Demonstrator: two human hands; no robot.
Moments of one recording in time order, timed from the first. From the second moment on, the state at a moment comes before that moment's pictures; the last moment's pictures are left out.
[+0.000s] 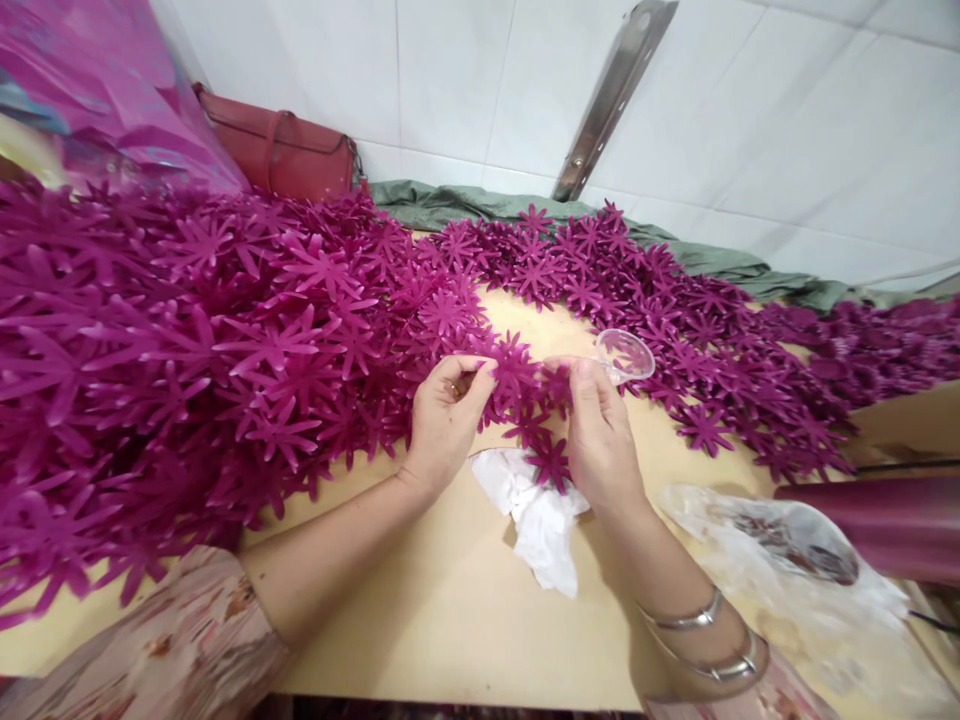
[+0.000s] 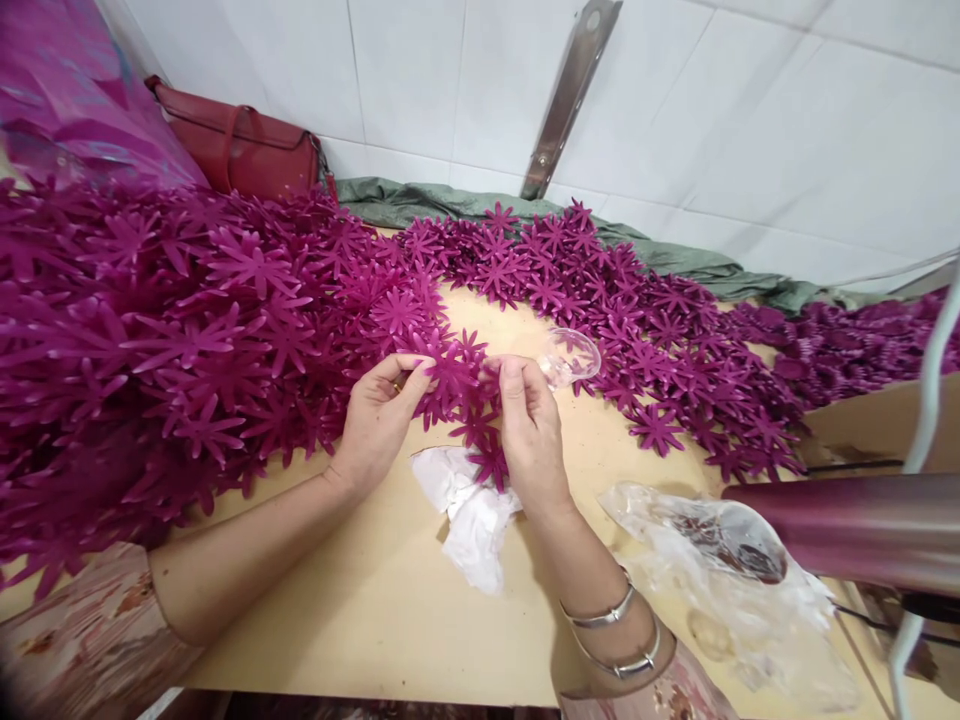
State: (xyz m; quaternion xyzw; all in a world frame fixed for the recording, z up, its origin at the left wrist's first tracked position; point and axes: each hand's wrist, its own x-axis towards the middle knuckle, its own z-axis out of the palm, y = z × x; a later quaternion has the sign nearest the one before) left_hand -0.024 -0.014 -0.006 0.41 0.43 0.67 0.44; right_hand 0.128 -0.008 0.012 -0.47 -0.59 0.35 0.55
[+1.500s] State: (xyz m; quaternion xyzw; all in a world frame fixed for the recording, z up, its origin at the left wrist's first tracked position) left_hand -0.026 -0.012 -0.011 0.42 0.44 0.71 0.36; right_hand 0.123 -0.002 0.005 -0.43 -0.45 0.55 0.56
